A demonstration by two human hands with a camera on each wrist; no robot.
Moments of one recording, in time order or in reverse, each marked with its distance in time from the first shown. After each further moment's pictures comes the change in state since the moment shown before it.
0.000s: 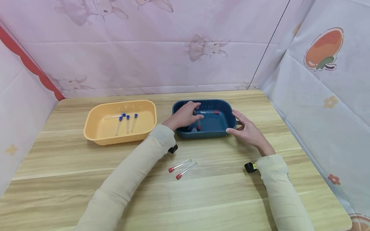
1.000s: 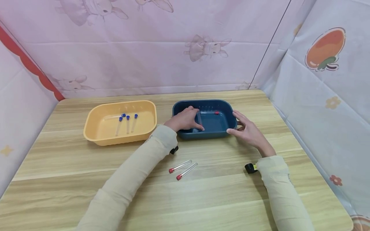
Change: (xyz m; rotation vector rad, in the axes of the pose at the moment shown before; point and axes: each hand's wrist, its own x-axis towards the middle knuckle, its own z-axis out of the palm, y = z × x) left_hand 0.001 0.003 0.007 0.226 -0.101 -0.084; right_hand 0.001 0.003 0.001 0.010 0.006 -0.006
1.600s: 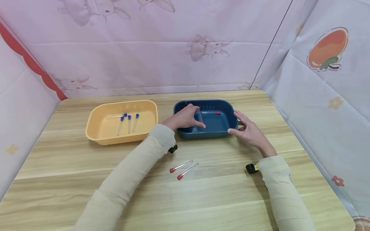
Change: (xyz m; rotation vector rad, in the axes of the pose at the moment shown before) left_hand -0.006 -0.004 -0.010 -0.137 0.007 0.045; right_hand -0.001 -0.001 0.001 0.018 -0.002 0.001
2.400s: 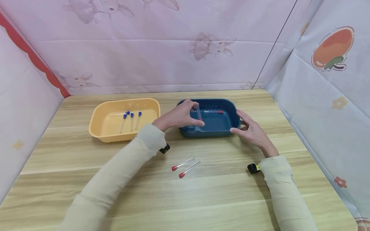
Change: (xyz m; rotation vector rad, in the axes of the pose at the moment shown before) left_hand -0.034 -0.005 -0.027 -0.073 0.028 0.129; right_hand 0.000 0.001 0.002 0.026 0.017 -0.020
